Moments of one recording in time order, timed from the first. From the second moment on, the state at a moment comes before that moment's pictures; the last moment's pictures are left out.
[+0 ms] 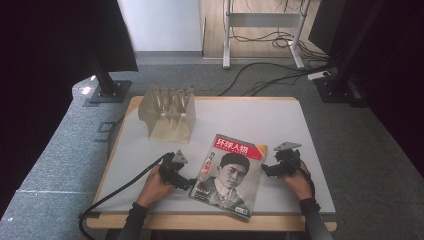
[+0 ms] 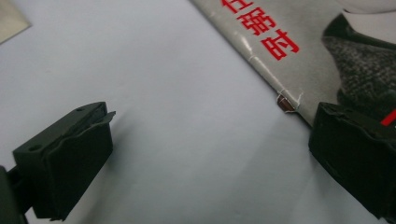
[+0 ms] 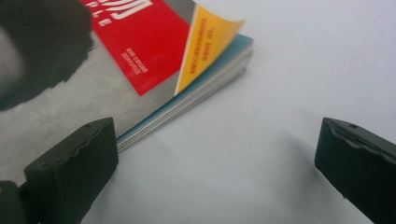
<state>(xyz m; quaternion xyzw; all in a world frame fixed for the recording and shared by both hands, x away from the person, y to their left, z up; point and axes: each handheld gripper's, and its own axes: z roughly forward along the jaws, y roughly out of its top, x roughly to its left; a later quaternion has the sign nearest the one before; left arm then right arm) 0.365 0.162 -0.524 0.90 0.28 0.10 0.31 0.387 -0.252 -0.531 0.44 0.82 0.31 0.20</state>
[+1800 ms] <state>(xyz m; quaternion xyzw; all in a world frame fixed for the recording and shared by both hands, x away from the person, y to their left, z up) 0.399 0.150 -0.528 0.87 0.34 0.12 0.33 0.446 -0.208 -0.516 0.42 0.82 0.38 0.12</state>
